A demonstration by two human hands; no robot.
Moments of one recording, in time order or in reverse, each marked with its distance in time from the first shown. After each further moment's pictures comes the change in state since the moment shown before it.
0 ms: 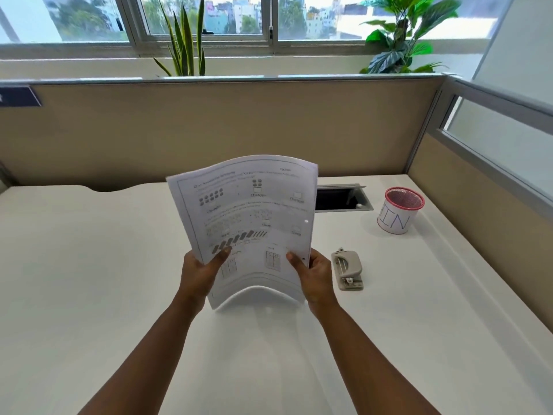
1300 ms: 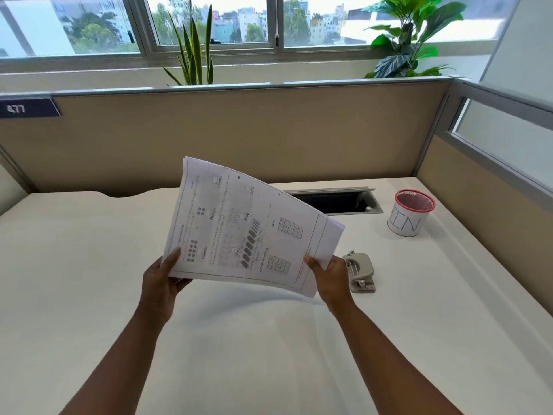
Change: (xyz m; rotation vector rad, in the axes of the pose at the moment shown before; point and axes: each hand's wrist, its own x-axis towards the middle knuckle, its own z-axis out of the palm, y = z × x) left_hand 0.013 -0.006 -0.080 -0.277 0.108 -0.148; right_hand 0.006 0.000 -0.006 -0.255 0.154 0.037
